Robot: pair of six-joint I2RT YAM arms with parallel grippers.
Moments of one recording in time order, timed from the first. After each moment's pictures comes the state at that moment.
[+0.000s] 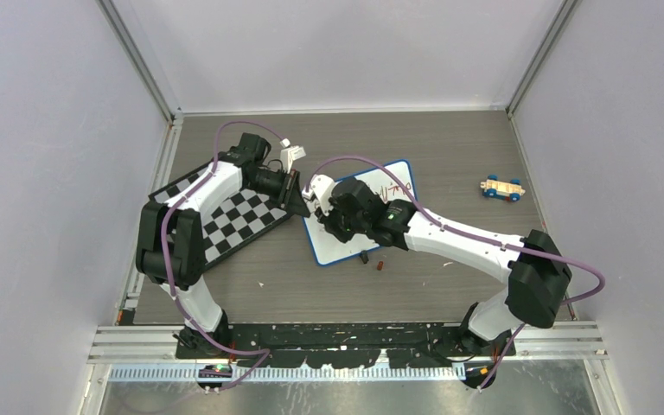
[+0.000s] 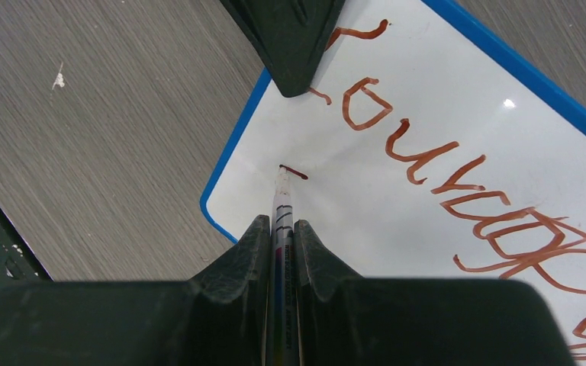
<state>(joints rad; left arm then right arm) -0.26 1.73 1.28 -0.72 0.94 0.16 0.94 1.50 1.15 -0.34 0.03 -0.08</state>
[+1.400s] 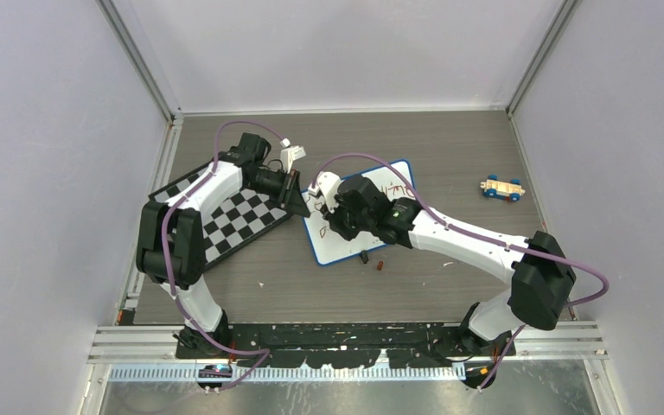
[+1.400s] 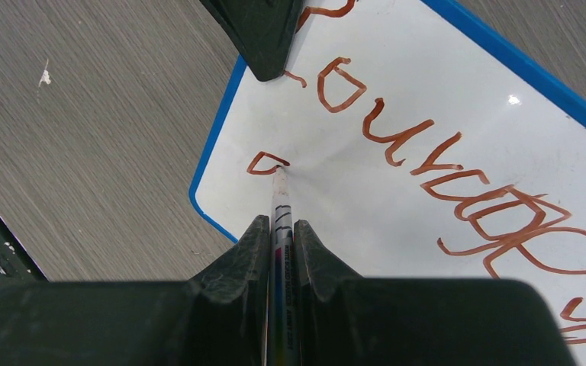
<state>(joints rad) -0.26 1.74 1.28 -0.72 0.94 0.17 0.91 1.49 1.13 -0.34 0.02 -0.08</state>
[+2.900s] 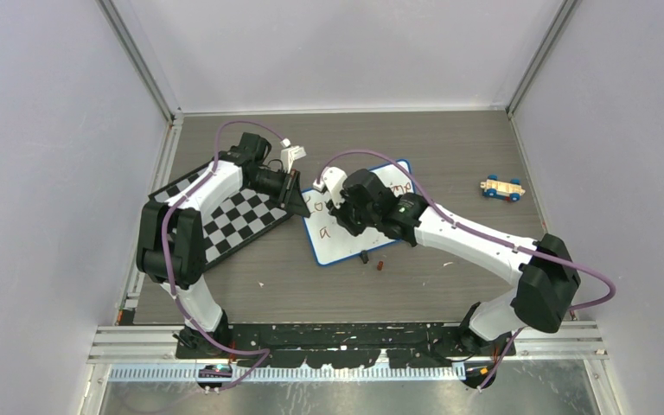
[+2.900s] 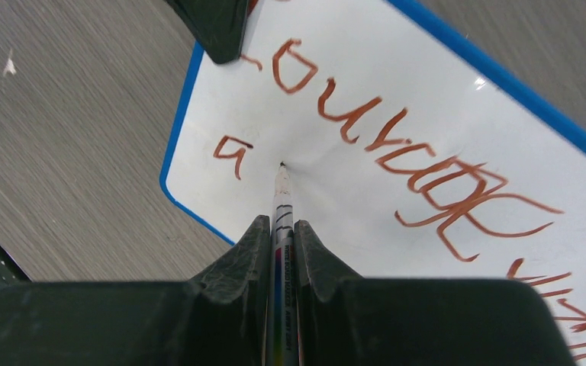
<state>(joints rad) -0.26 1.74 1.29 -0.73 0.94 0.17 0.89 1.46 1.17 -0.42 0.04 -0.11</state>
